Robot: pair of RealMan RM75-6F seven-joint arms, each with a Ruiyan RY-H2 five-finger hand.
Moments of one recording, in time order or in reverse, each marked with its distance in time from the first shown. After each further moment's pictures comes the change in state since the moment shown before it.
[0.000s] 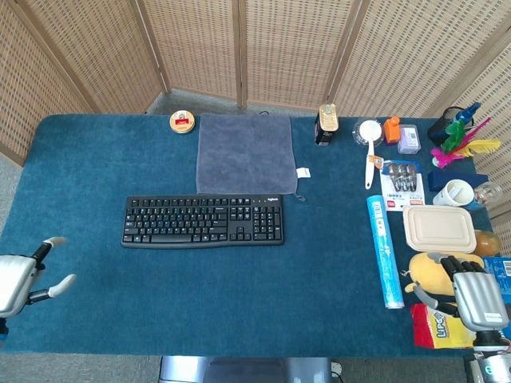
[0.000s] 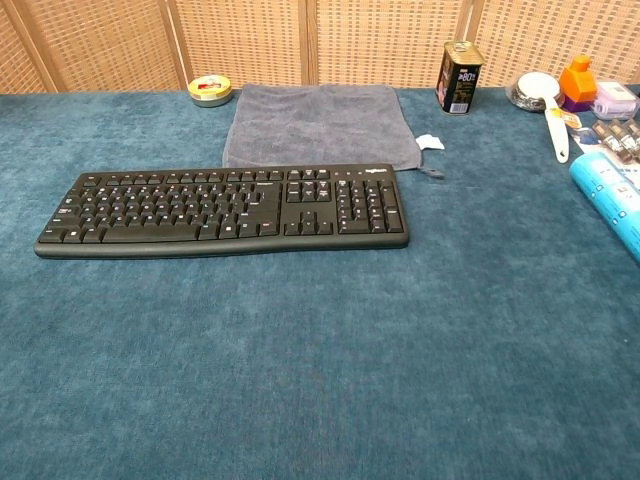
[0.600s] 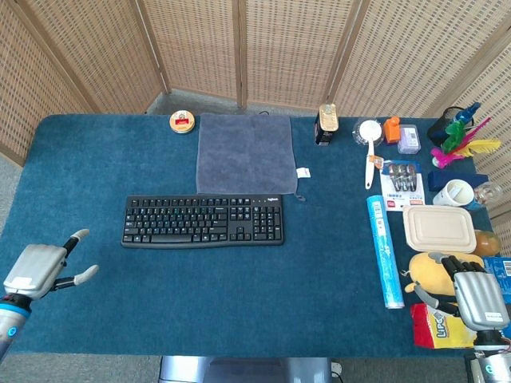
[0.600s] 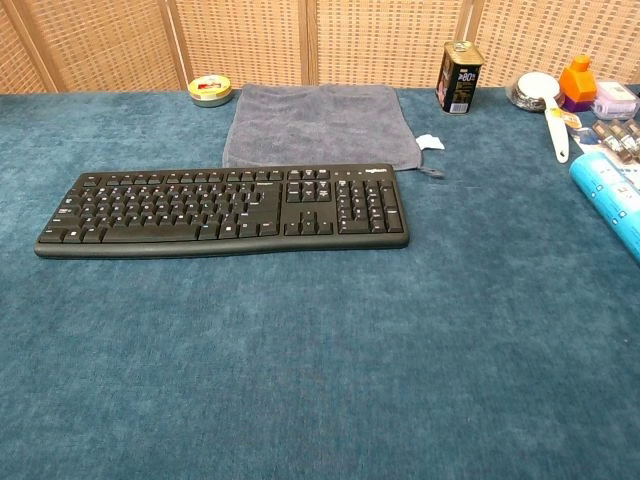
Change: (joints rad) left arm -0.169 0.049 -0.019 -0.079 -0.230 -0.339 0.111; right arm 0.004 -0.004 0.001 0.008 0.009 -0.011 -0.003
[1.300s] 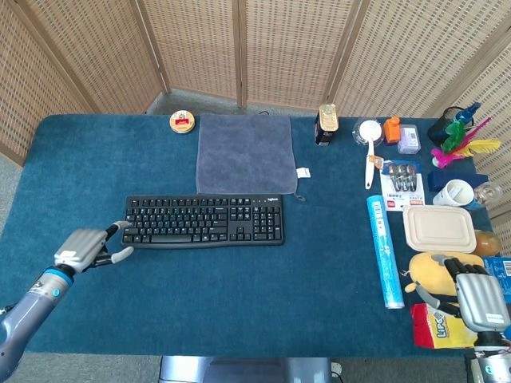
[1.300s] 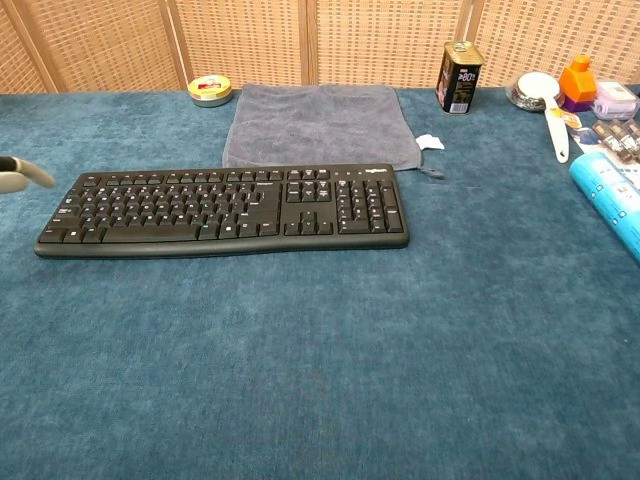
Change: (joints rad) left arm -0.216 -0.151 -0.053 0.163 -0.171 -0.307 -0.146; right arm -0.011 -0.007 0.003 -0.006 0.038 -0.009 -0.027
